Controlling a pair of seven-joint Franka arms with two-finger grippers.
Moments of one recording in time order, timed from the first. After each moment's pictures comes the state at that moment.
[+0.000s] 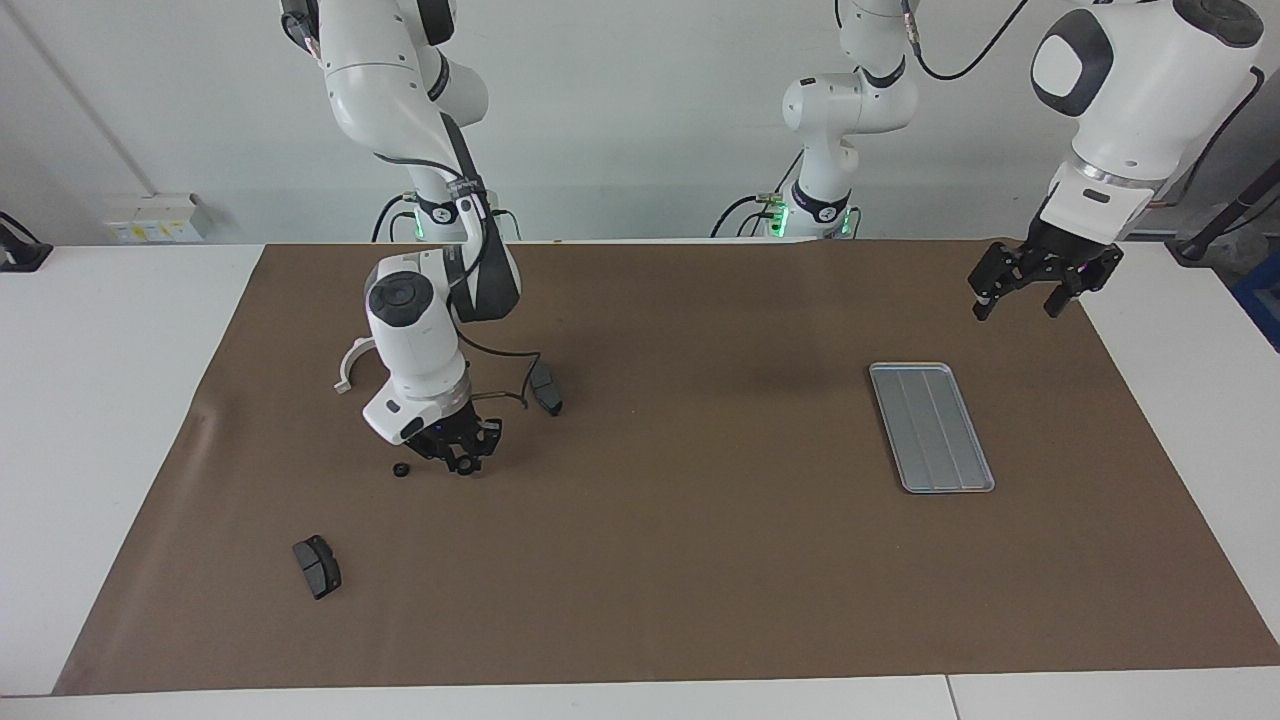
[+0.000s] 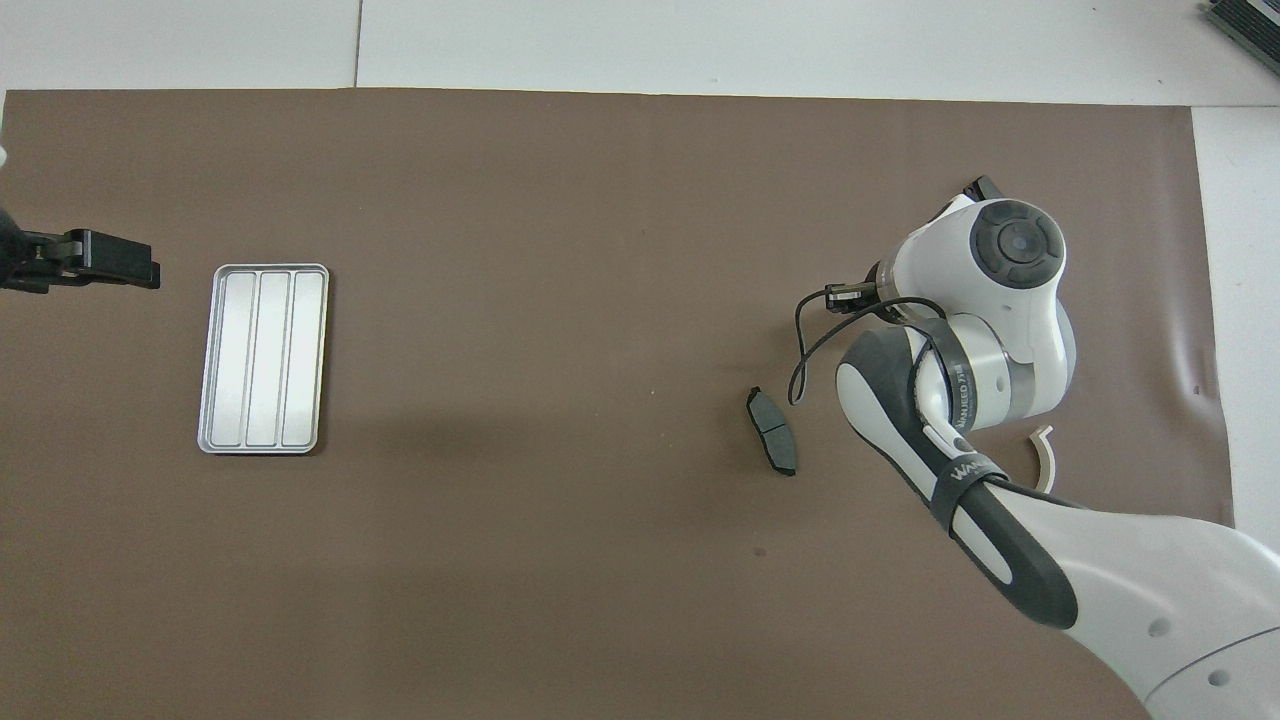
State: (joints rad) left arm -0.02 0.02 0.01 -1.64 -0.02 1.77 0.01; right arm 0.22 0.36 -0.02 -1.87 -0.02 2.33 0.18
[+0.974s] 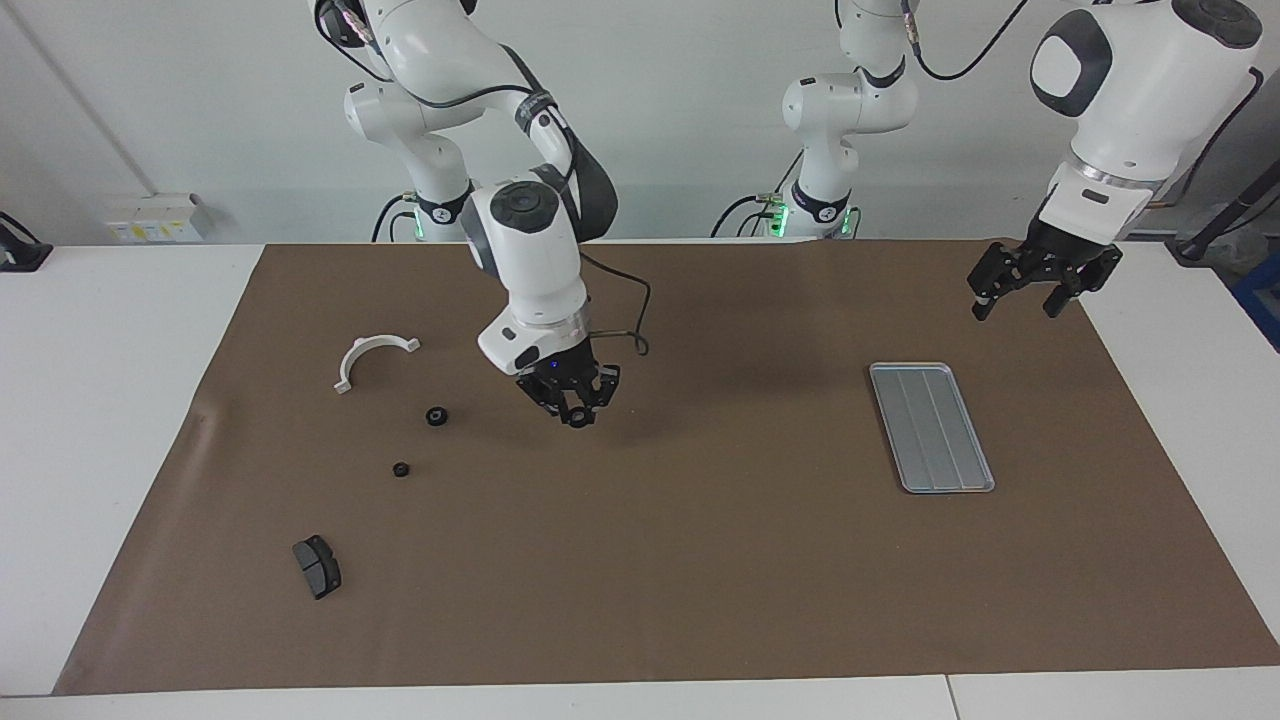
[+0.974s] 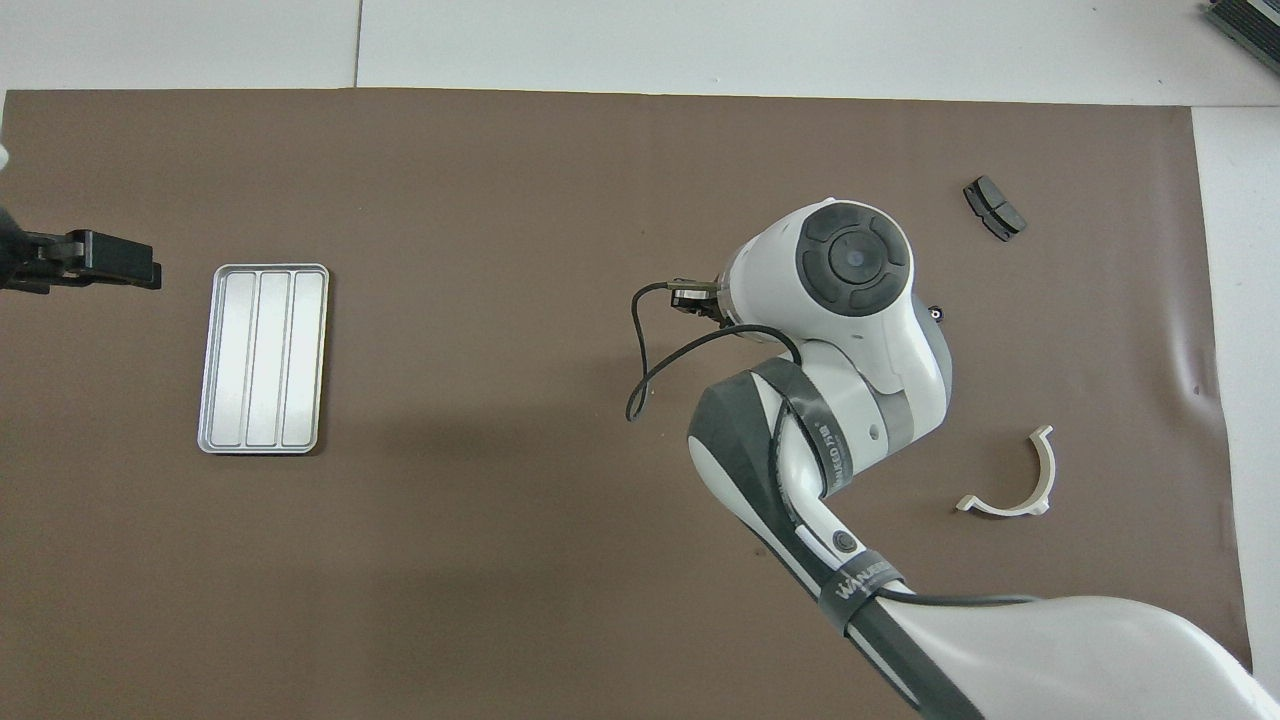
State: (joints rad) left arm -0.02 0.02 0.01 -1.65 -0.02 1.77 0.02; right arm 0.38 0.34 0.10 -1.72 -0.02 2.22 0.64
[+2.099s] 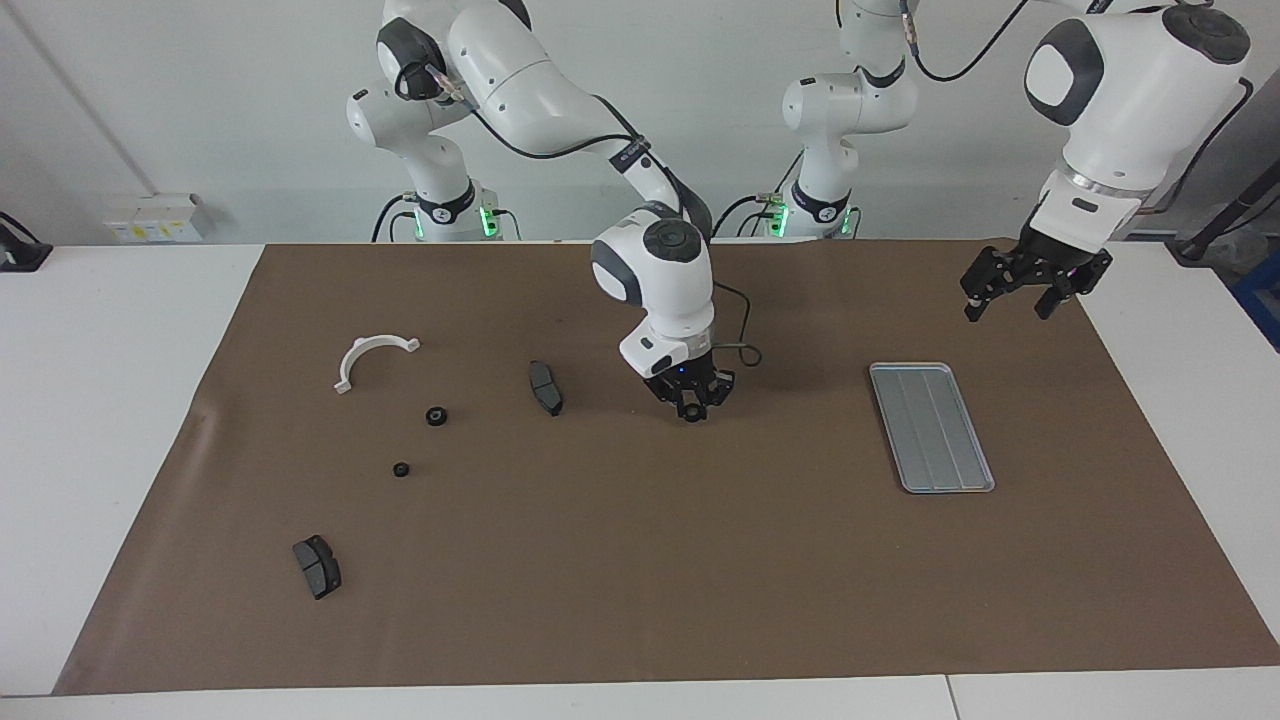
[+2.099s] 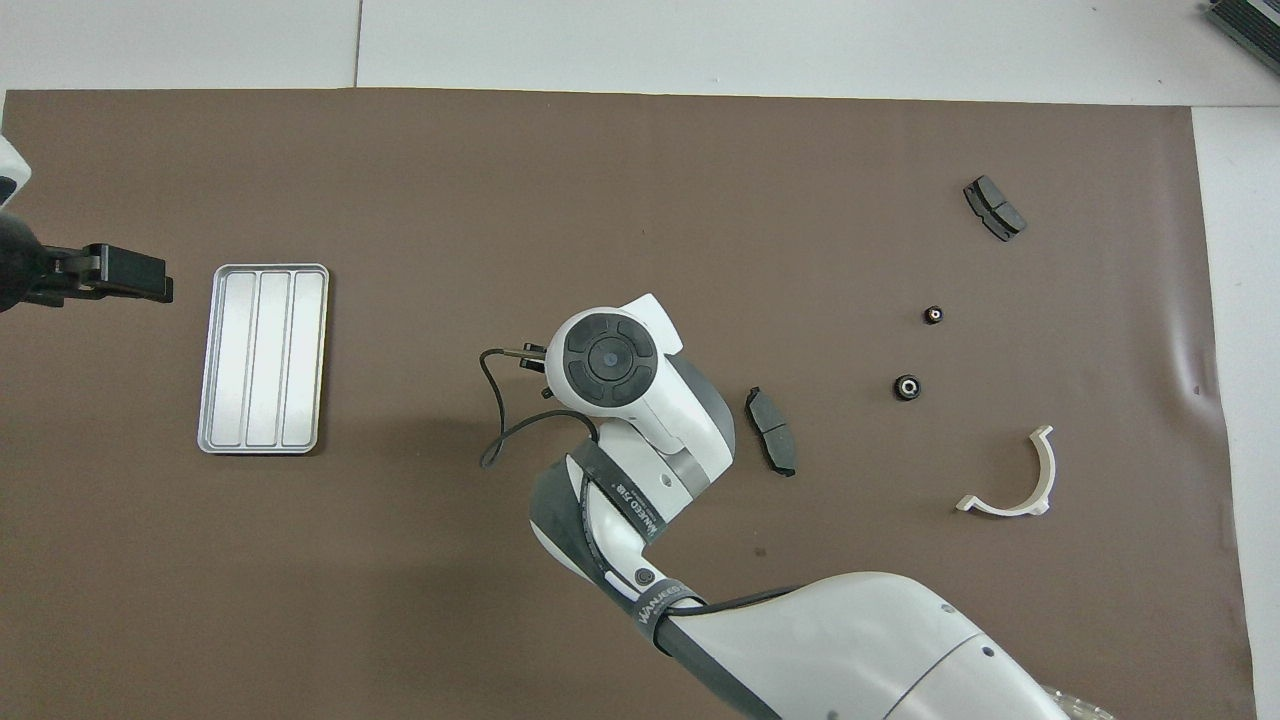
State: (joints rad) left arm -0.02 0.01 0.01 -1.68 -0.02 1.77 0.02; right arm 0.60 0.58 0.09 -1.61 -0.03 2.36 0.93
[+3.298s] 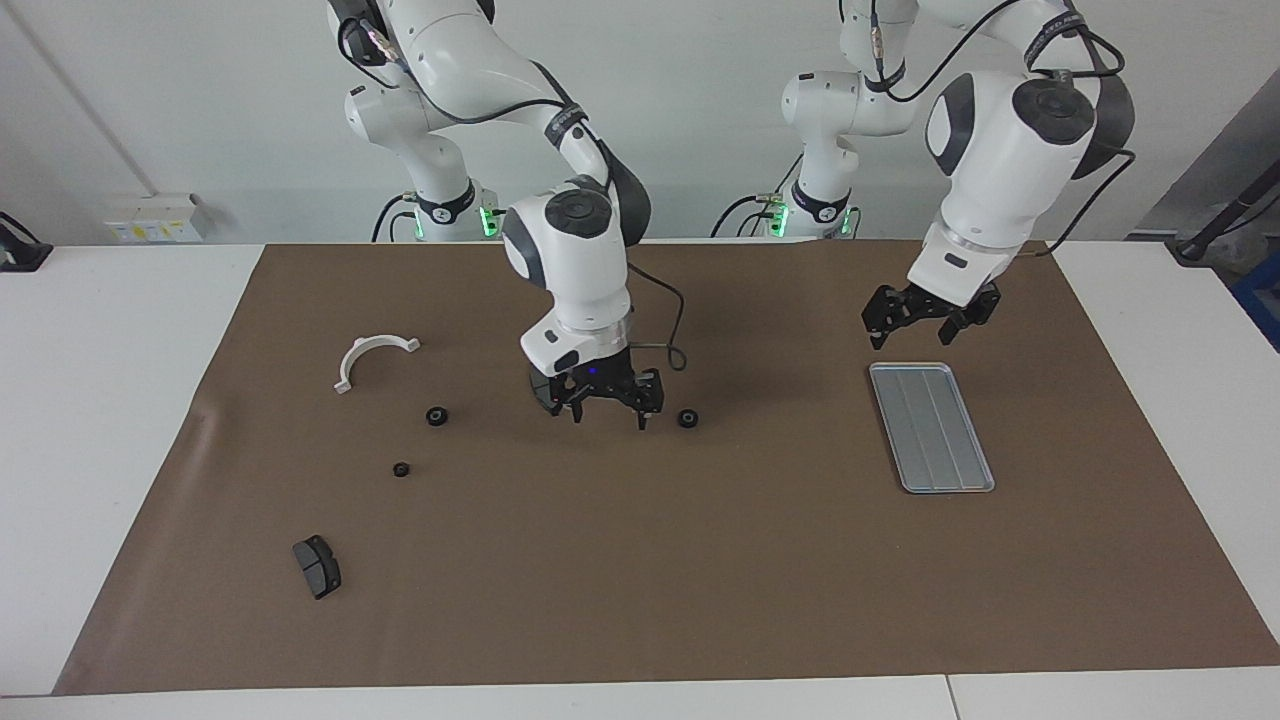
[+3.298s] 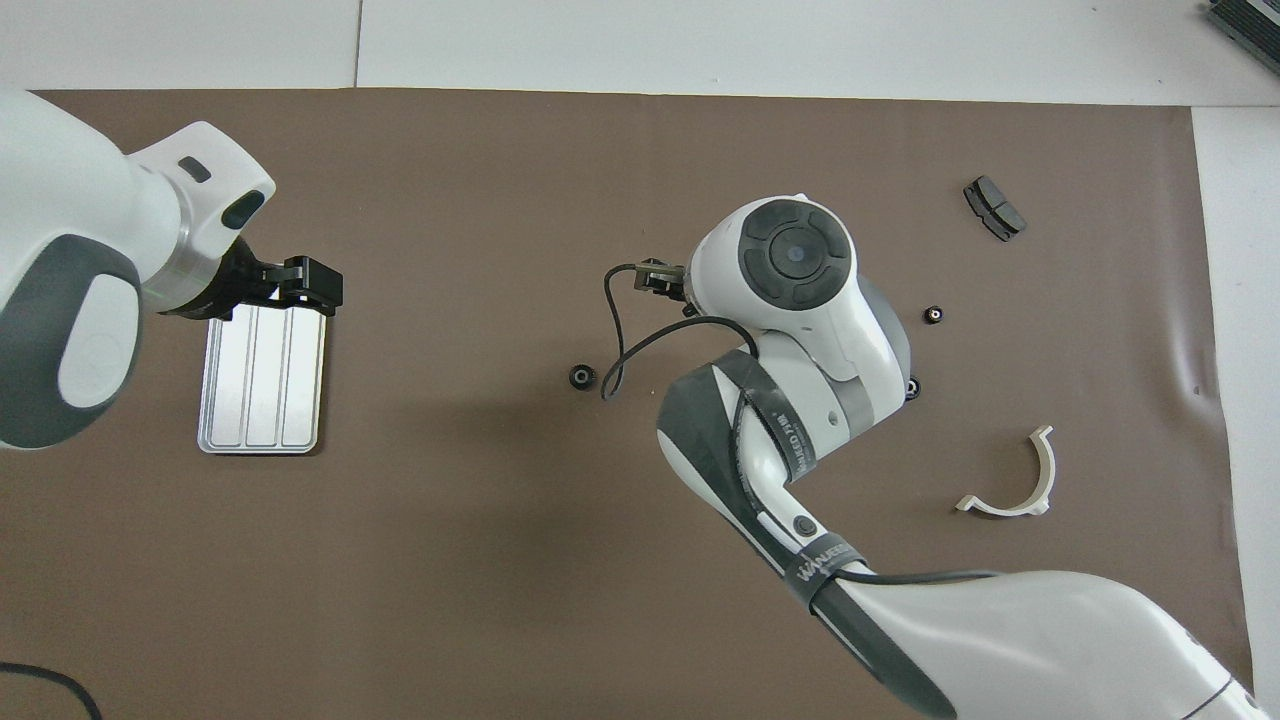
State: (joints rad) left arm -0.23 0.11 0.00 -1.69 0.01 1.80 -0.22; right arm 0.39 0.39 0.07 -1.64 -0.07 2.21 0.68
